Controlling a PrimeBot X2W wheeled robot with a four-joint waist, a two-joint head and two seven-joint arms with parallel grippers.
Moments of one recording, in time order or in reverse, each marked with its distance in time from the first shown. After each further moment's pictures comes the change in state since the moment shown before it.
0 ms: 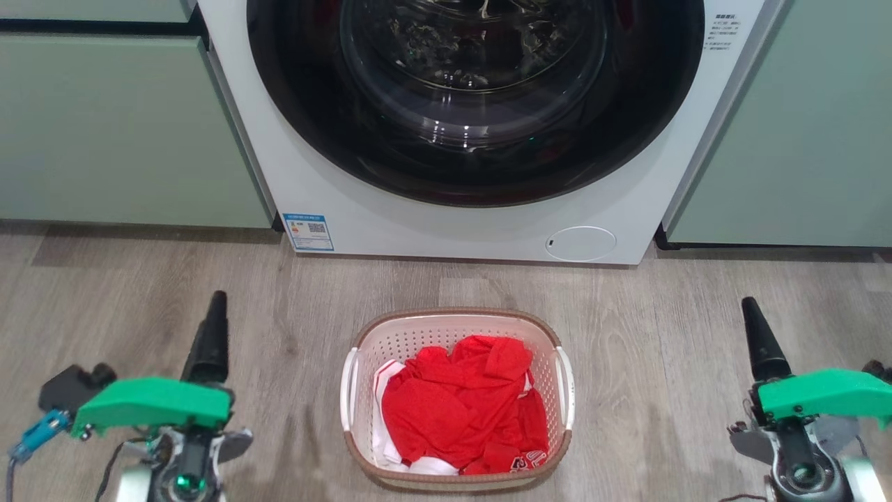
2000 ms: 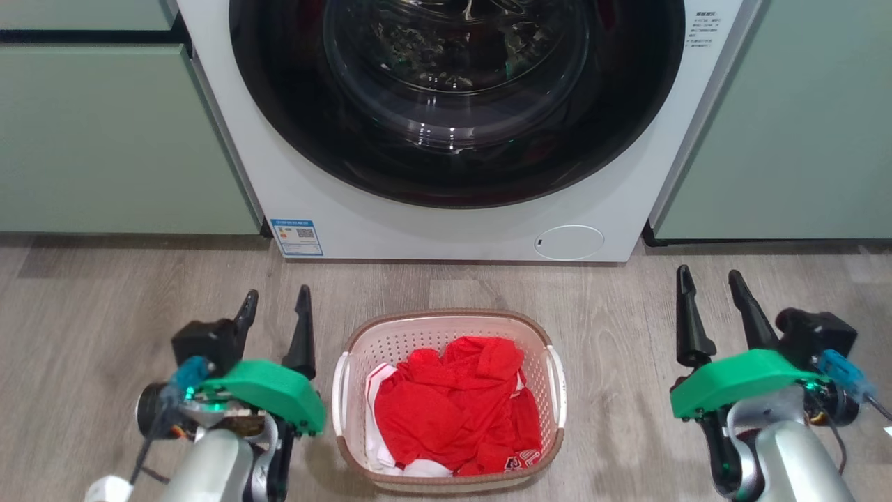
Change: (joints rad) left arm -0.111 0.112 -0.364 0.106 0.660 0.163 -0.172; right arm -0.043 -0.004 0.165 -0.032 -0.798 0.000 -0.174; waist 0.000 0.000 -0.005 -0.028
